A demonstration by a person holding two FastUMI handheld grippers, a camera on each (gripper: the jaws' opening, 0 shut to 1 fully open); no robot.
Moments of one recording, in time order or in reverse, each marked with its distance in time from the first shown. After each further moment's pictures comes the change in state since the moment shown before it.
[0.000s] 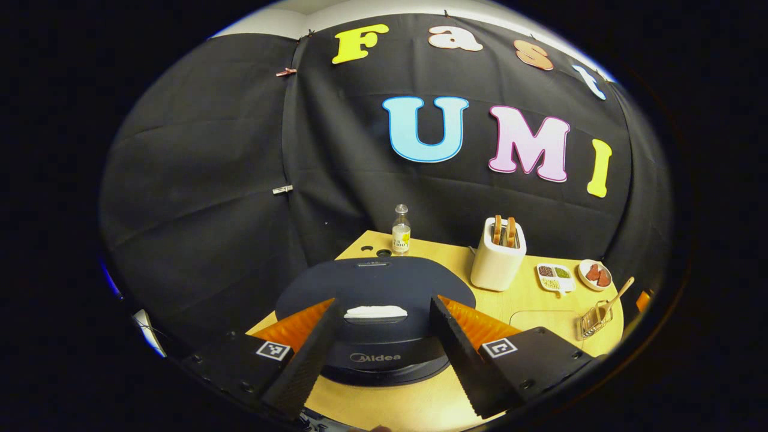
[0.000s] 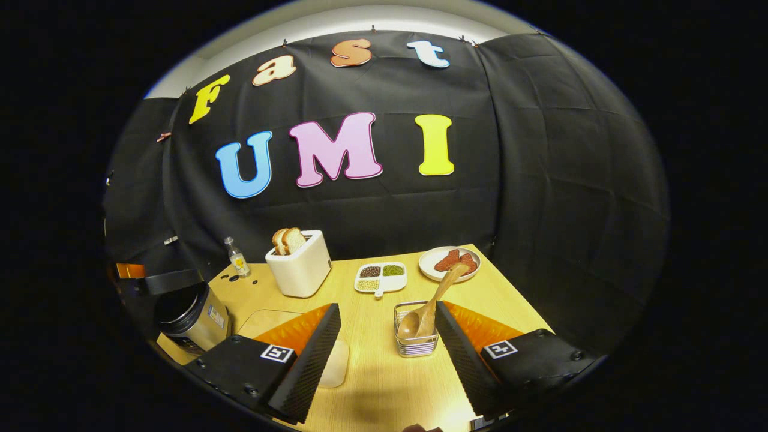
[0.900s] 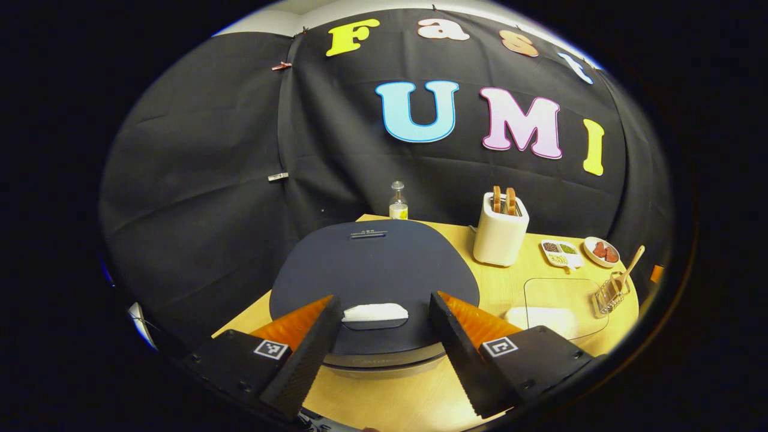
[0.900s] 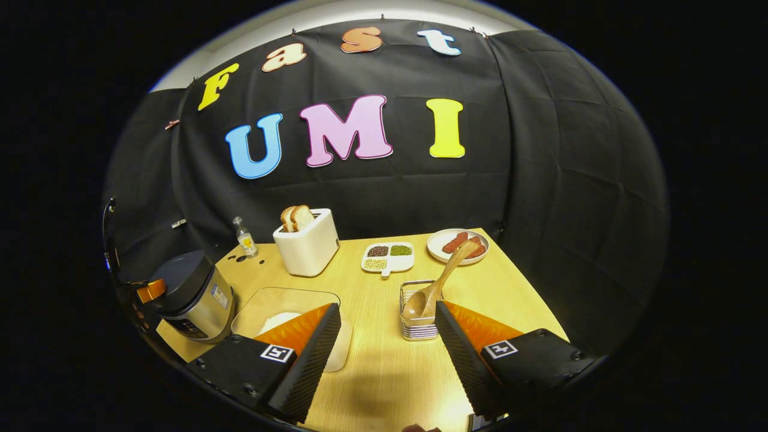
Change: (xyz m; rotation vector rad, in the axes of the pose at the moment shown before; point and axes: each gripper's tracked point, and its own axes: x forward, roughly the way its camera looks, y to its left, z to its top) left arm 0.021 -0.008 -0.075 0.022 0.038 -0.003; right arm -0.006 0.003 -0.031 -0.035 0.083 0.039
